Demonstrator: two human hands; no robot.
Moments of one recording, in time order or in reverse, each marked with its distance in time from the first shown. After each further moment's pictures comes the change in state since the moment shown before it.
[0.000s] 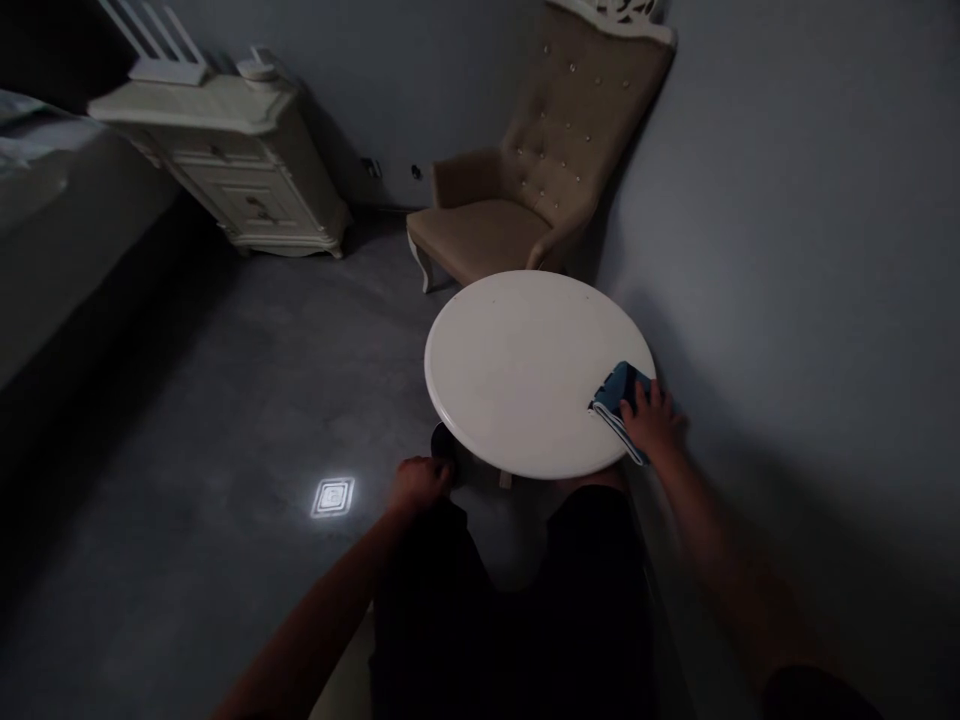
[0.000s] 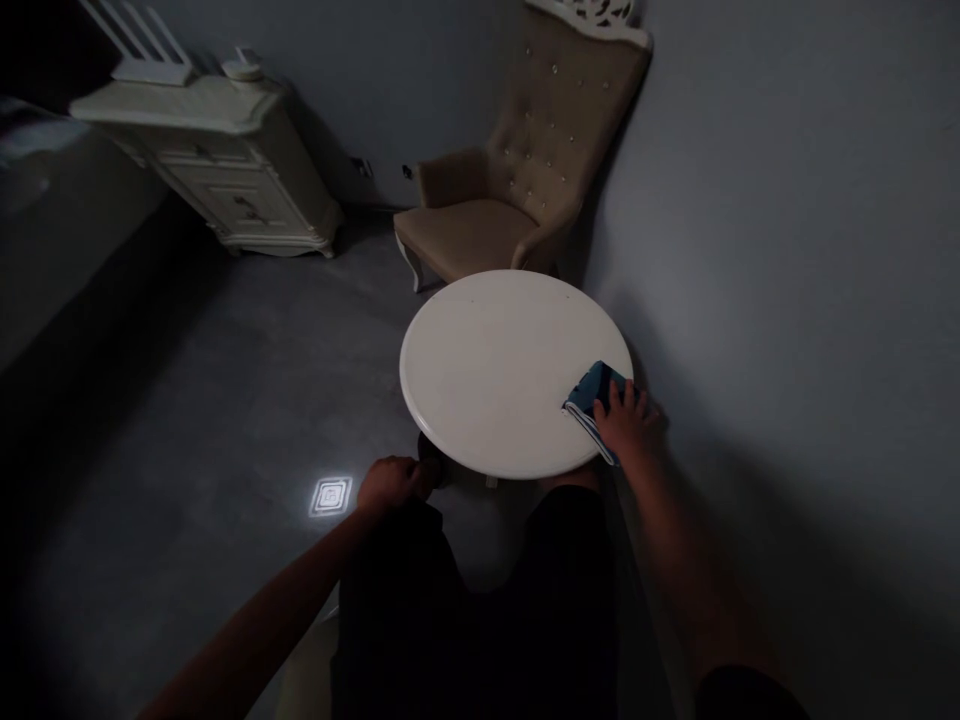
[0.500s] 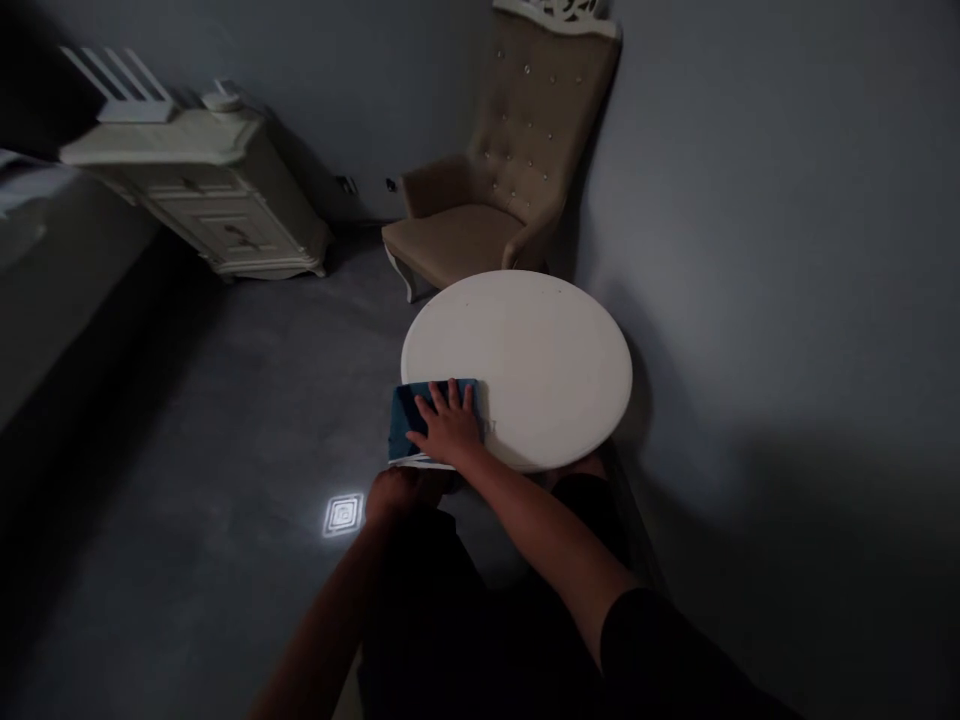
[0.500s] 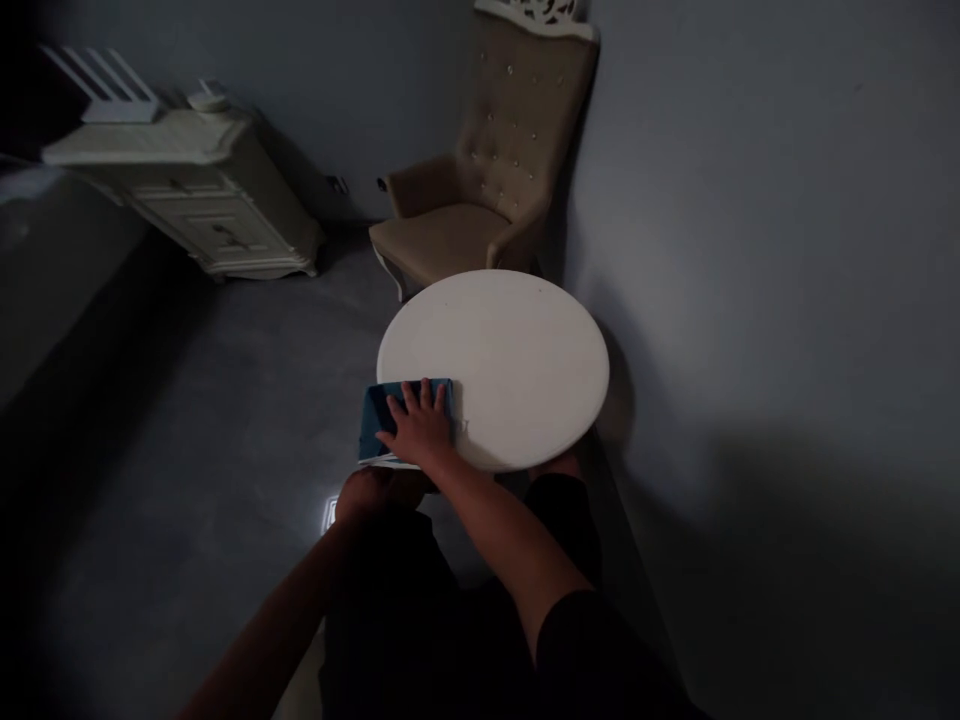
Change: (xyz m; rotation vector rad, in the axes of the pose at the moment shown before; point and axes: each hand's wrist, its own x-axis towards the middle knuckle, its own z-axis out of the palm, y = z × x) left_hand 0.003 -0.006 0.008 0.023 -0.013 -0.027; right_hand -0.121 -0.285 -0.018 0.283 0.065 -0.829
